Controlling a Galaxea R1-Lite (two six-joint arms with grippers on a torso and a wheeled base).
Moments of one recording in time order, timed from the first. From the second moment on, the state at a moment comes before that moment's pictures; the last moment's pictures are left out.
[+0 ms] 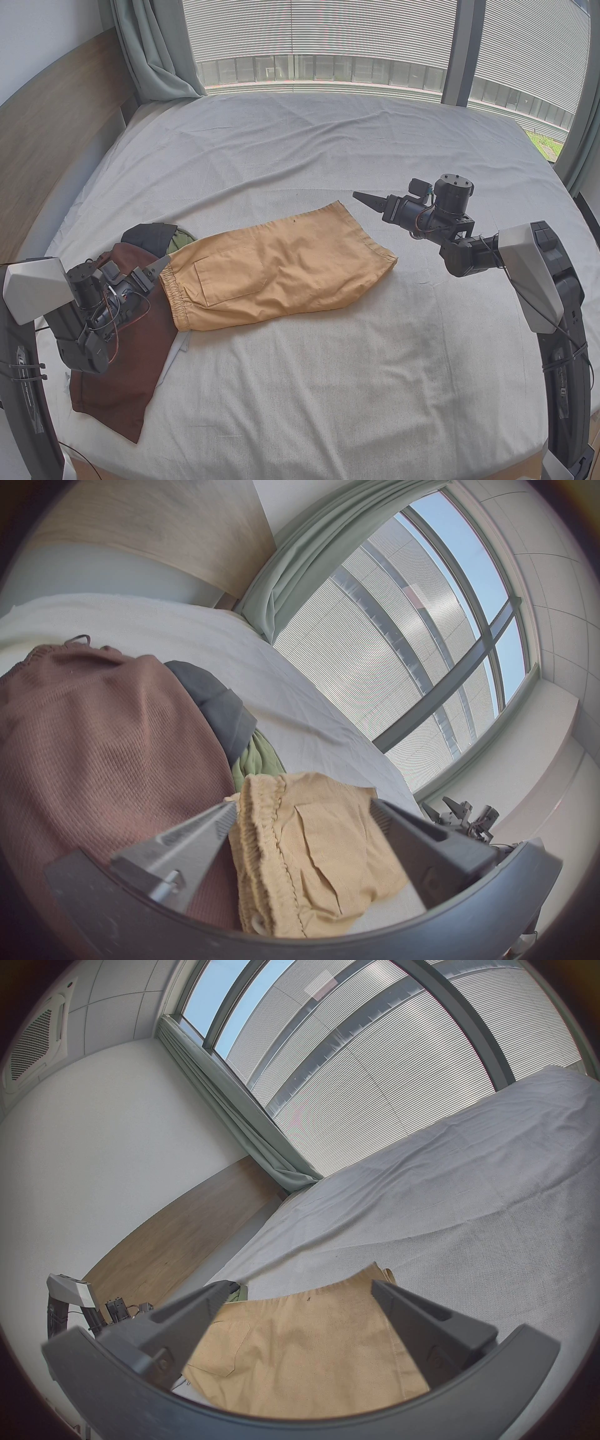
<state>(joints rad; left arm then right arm) 0.09 2.33 -0.73 -1.55 -0.40 -0.68 0.22 2.56 -1.89 -0.71 0.55 0.43</state>
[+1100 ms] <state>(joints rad) 0.06 2.24 -0.68 -1.55 -0.40 -0.67 0.32 2.47 -1.65 -0.78 0.43 0.43</state>
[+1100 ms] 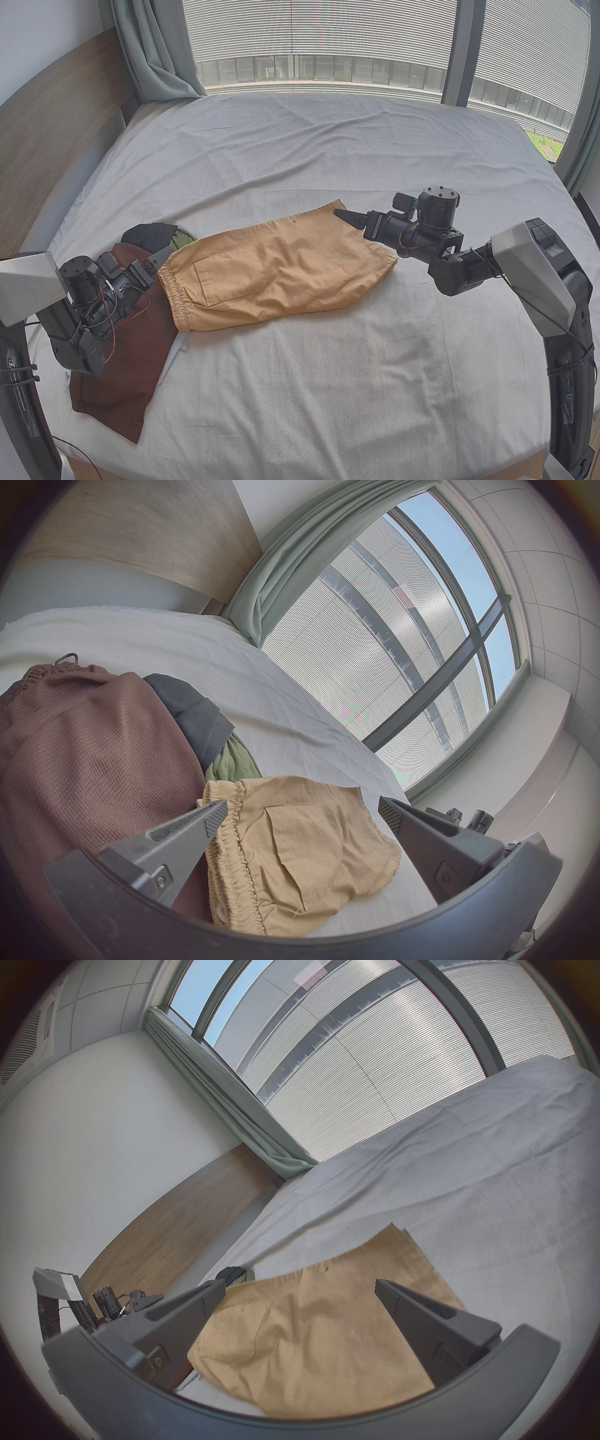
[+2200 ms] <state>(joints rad) 0.01 2.23 -0.63 -1.55 -0.40 -0.62 0.36 2.41 -1.19 -1.04 0.41 0.42</state>
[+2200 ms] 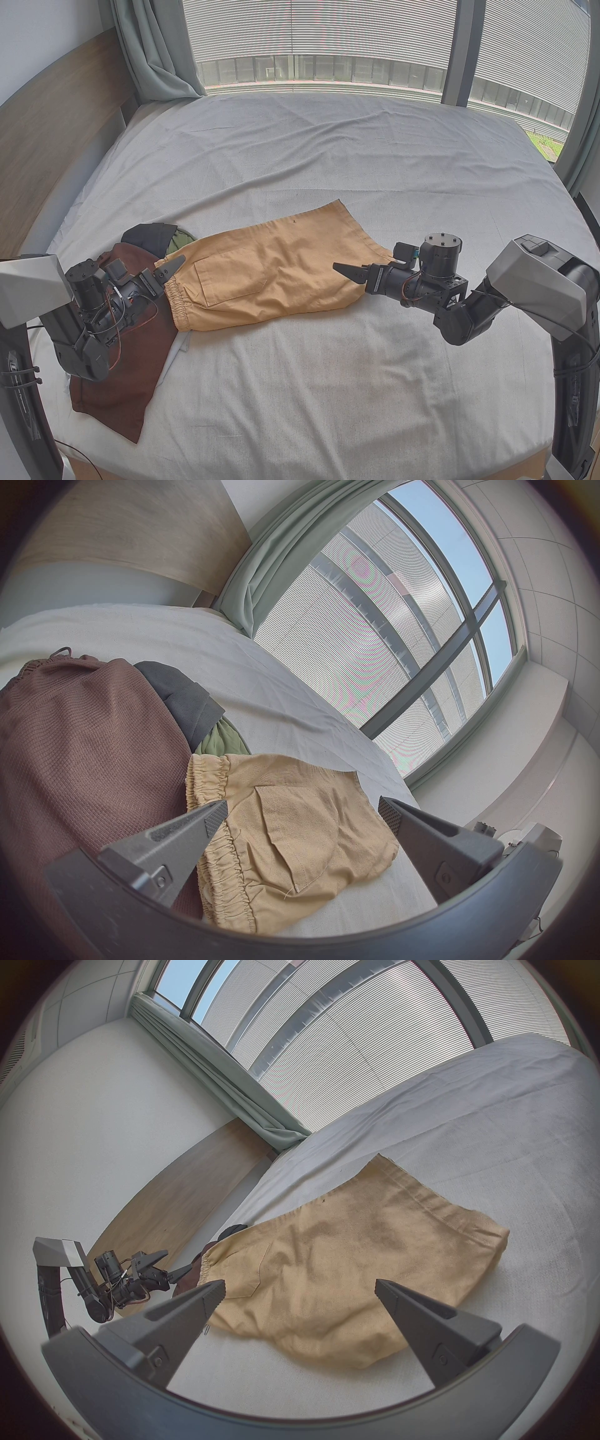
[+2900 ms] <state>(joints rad) 0.01 2.24 -0.63 -1.55 -0.40 -0.62 0.39 2.37 -0.98 -1.16 0.41 0.42</state>
